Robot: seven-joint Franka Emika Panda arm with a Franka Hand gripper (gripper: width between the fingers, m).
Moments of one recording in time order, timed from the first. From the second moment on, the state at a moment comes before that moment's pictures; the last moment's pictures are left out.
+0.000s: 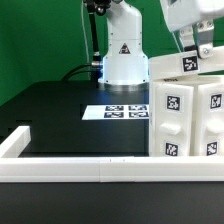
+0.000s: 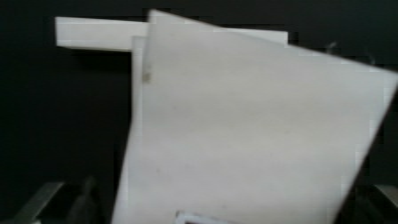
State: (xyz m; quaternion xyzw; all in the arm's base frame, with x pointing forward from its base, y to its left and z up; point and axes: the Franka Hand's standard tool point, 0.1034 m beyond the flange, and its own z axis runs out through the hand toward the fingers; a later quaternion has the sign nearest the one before) arm 0.601 0.108 0.178 -0.75 0.65 0.03 0.12
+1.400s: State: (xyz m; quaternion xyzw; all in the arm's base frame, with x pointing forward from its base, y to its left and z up) arm 0.599 0.108 0.192 -1.00 0.03 0.01 0.07
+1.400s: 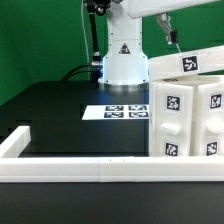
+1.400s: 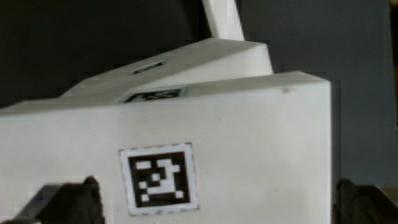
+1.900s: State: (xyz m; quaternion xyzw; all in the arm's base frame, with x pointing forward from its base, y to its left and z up) arm 0.604 0.108 0.193 -0.97 -0.23 0.00 0.05
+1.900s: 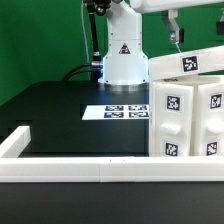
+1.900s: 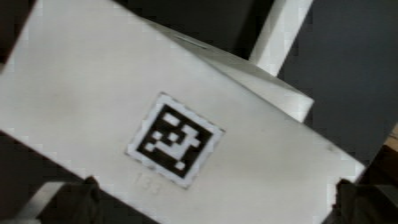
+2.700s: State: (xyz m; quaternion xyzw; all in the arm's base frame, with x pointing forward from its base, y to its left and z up) arm 0.607 0.112 0.192 -0.81 -0.58 0.01 -0.02
